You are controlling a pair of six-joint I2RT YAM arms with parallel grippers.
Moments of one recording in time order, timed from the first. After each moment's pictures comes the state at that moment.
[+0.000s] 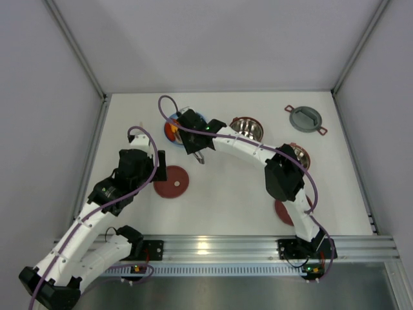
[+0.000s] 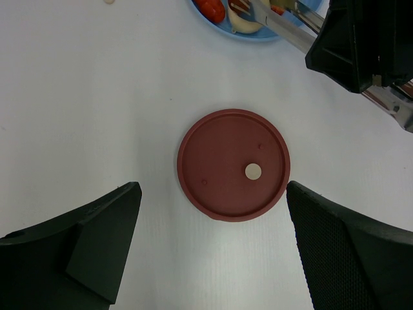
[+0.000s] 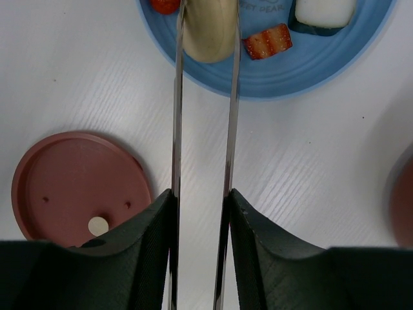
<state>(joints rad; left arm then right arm) -0.51 0.77 0.83 -0.66 -0.35 -0.29 0.89 2.18 1.96 -0.68 0.20 0.32</state>
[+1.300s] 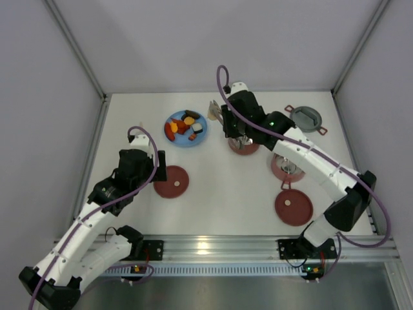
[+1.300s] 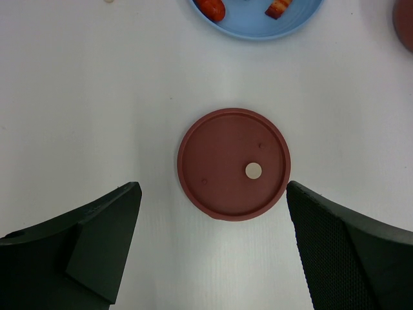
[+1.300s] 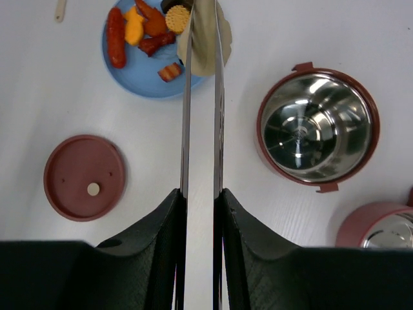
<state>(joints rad) -0.51 0.77 0.83 -0.67 -0.35 -0.29 0.80 1.61 1.71 -0.74 0.29 0.32</state>
